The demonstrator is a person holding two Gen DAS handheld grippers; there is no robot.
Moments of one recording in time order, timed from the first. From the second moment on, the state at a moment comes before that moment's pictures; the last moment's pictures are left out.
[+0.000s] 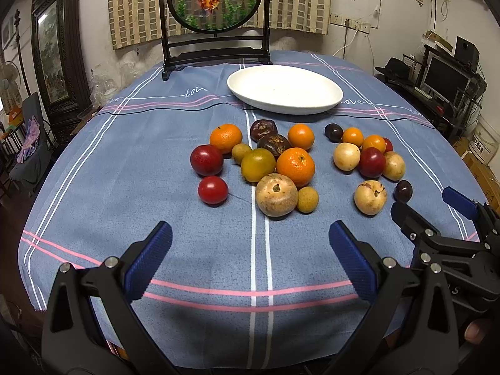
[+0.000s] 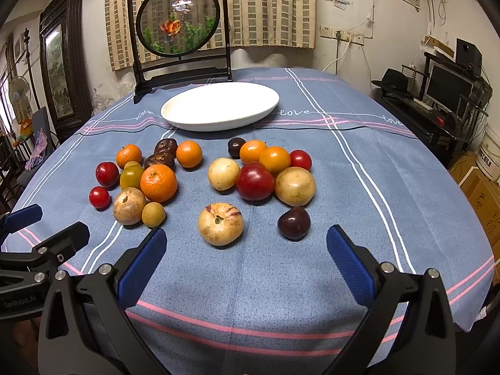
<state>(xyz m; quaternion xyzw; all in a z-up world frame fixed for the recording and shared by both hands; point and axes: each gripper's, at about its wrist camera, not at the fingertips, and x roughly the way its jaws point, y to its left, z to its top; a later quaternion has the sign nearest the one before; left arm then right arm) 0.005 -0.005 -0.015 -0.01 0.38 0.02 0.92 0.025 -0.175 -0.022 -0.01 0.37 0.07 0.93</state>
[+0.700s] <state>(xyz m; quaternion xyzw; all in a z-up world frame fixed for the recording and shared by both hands) 0.006 -0.007 -0.018 -0.01 0.39 0.02 0.92 0.026 -0.176 -0.023 -0.01 0.37 0.07 0.93</state>
